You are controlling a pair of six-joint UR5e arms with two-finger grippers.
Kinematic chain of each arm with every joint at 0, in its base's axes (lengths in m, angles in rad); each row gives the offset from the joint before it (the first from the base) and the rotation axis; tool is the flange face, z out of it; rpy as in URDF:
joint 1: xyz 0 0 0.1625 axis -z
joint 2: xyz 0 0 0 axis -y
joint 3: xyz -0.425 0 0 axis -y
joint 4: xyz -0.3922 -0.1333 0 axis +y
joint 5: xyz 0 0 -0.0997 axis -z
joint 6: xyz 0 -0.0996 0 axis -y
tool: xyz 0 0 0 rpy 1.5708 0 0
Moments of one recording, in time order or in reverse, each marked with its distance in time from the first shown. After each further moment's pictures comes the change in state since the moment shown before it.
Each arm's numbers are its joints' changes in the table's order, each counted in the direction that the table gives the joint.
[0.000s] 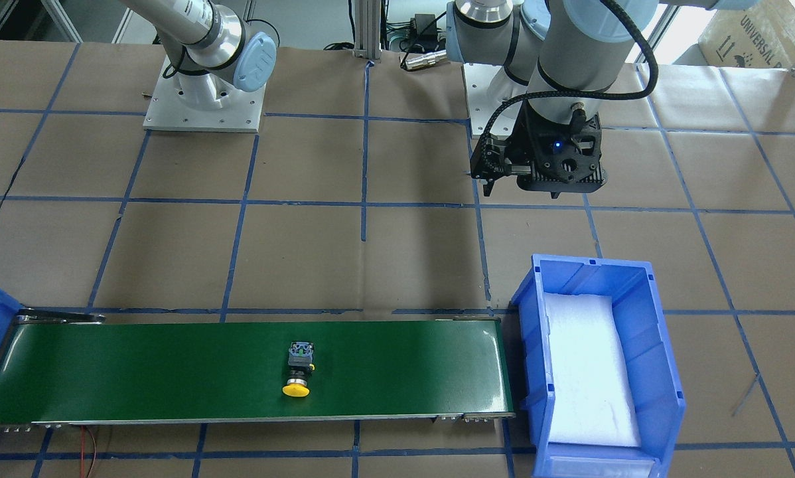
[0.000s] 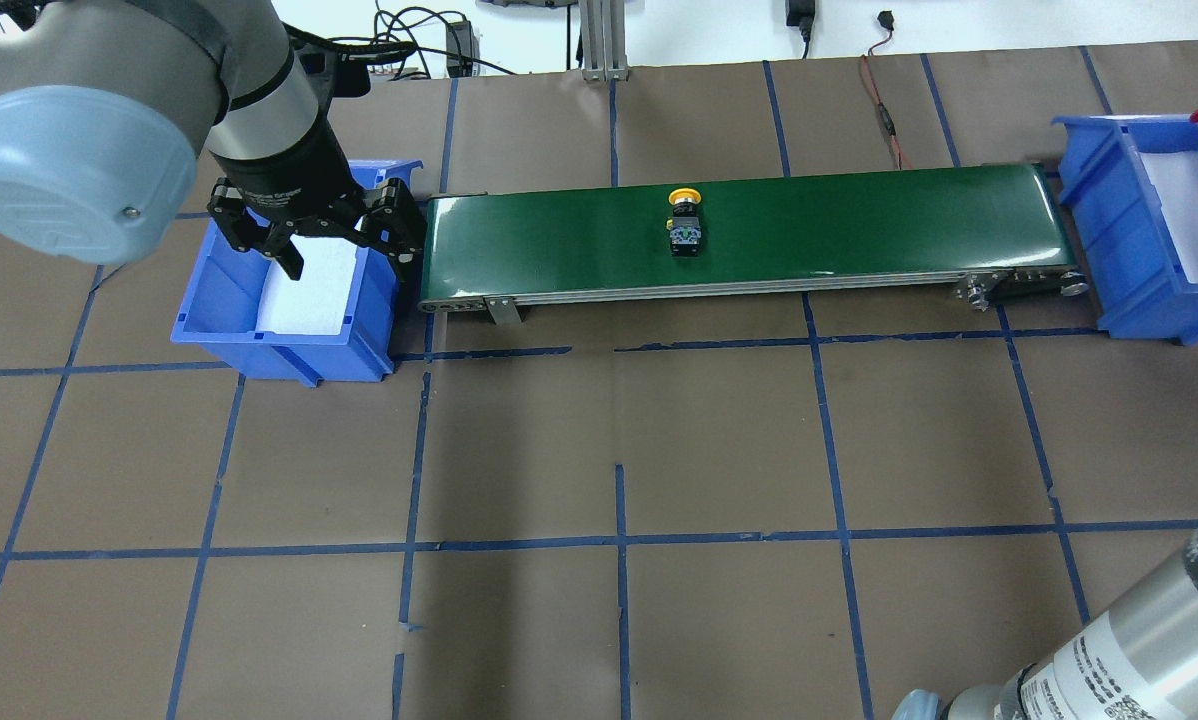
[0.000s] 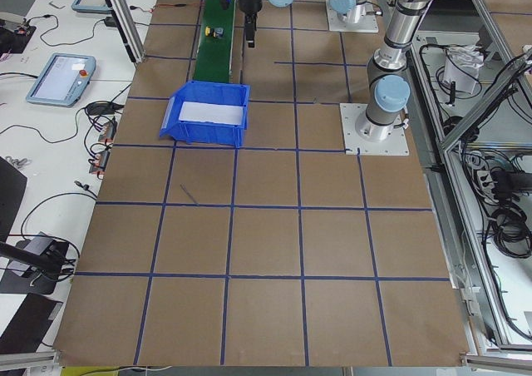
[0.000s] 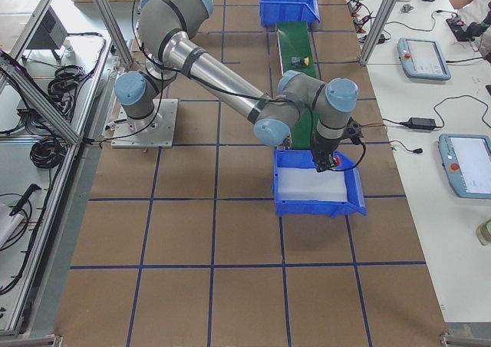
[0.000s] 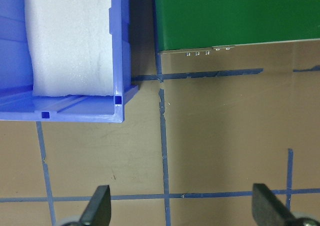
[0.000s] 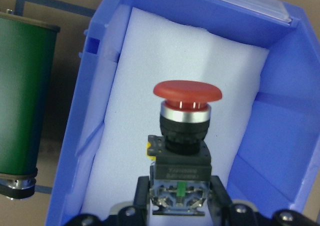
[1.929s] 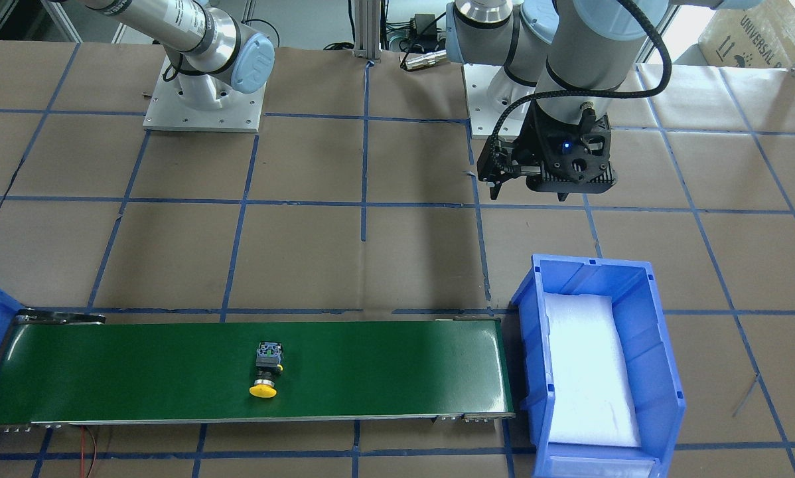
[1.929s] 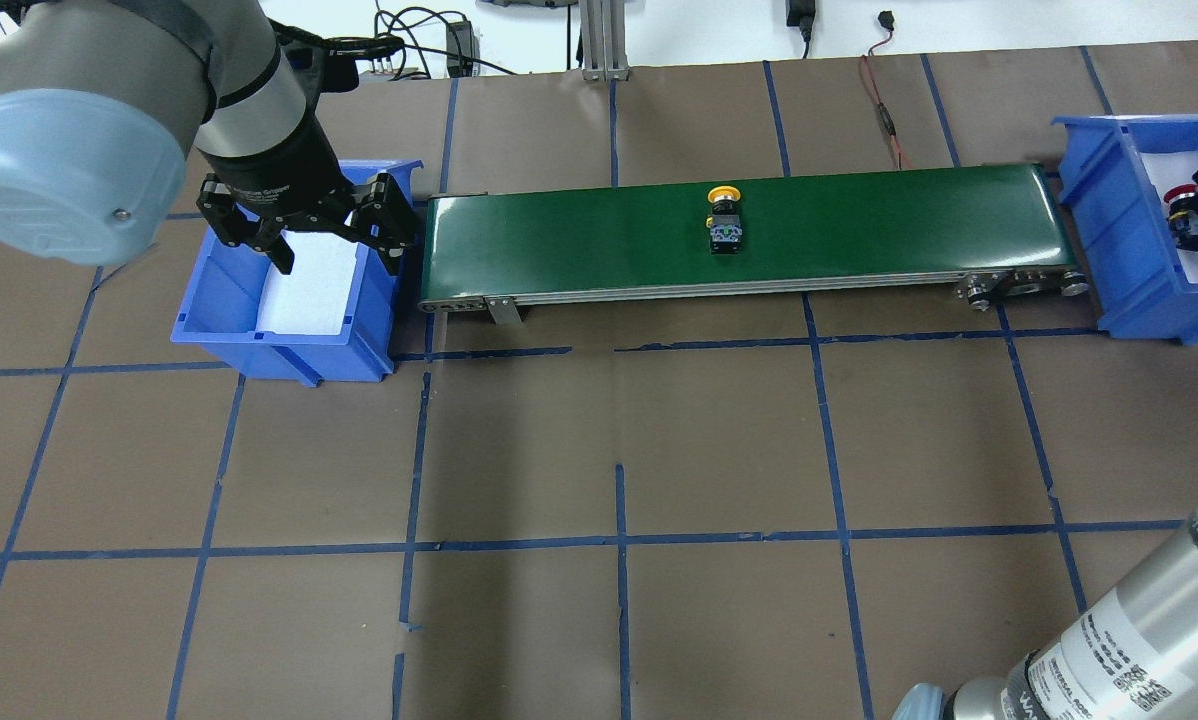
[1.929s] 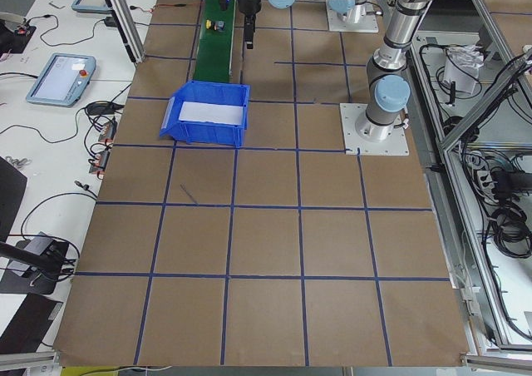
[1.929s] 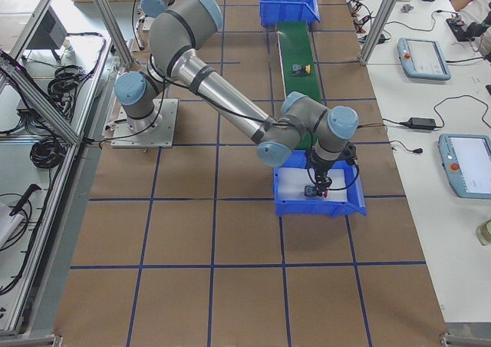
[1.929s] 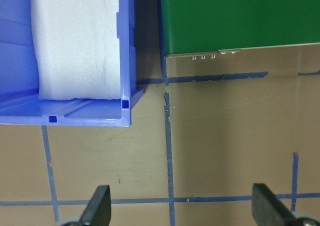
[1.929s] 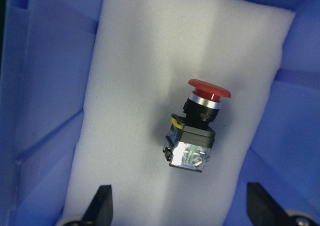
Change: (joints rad) left arm -0.016 0.000 -0.006 -0.031 0.002 0.009; right arm 0.024 0.065 -0.022 -0.043 -0.012 0.000
